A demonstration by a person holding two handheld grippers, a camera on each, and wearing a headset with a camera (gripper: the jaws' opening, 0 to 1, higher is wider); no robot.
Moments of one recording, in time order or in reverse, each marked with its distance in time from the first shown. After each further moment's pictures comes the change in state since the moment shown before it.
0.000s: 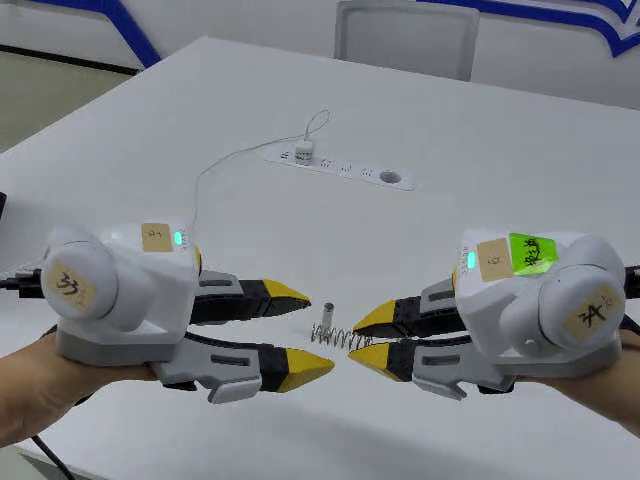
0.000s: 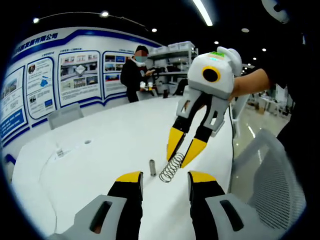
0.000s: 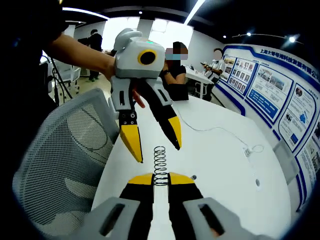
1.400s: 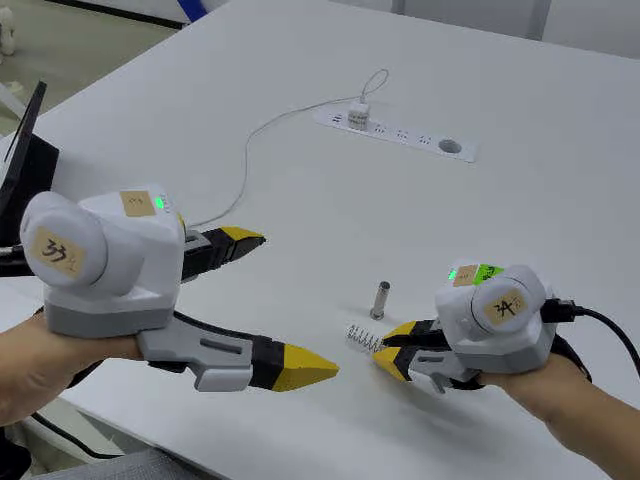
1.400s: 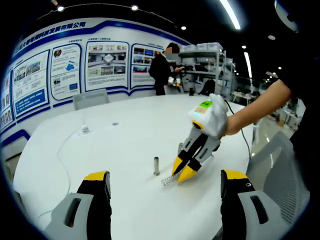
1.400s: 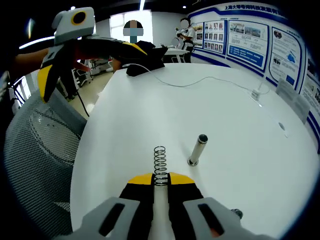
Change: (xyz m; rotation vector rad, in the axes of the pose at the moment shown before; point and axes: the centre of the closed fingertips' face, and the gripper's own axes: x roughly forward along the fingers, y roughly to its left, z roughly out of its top) left arm -0.043 0.050 -0.037 -0.128 0.016 0.206; right arm 0.094 -0.018 -0.089 0.382 0.110 -0.027
